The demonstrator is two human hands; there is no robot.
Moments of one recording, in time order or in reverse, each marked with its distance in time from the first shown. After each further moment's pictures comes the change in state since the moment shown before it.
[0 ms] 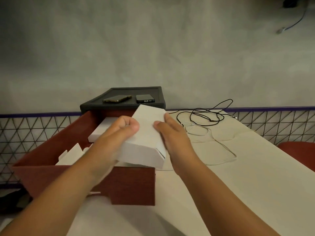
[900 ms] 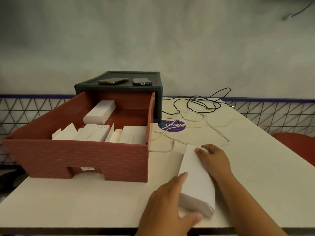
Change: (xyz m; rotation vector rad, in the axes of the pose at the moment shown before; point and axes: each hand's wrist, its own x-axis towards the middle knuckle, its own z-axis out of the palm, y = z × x) left_hand -0.070 -0.127 0.111 0.692 -0.162 0.046; right_hand -0.012 0.106 -0.134 -0.675 0.337 0.127
